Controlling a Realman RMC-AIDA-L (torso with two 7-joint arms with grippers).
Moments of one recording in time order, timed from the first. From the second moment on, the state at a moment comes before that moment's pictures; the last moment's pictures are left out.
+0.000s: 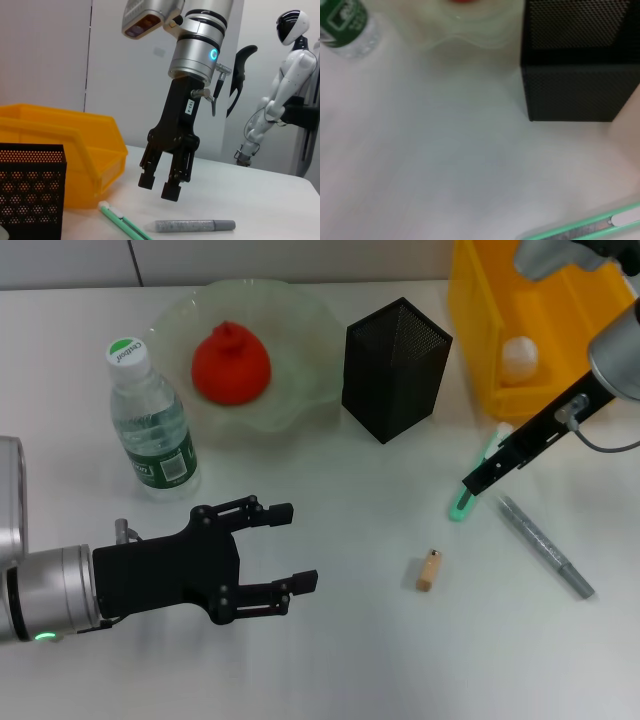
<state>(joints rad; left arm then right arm) -0.45 -2.07 0.81 0.33 1.86 1.62 -0.87 0.80 2.02 1.92 1.07 0.55 -1.60 2.58</state>
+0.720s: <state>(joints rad) -0.46 -2.07 0.81 0.33 1.85 1.62 -0.86 0.86 2.03 1.89 0.96 0.43 -1.50 2.84</state>
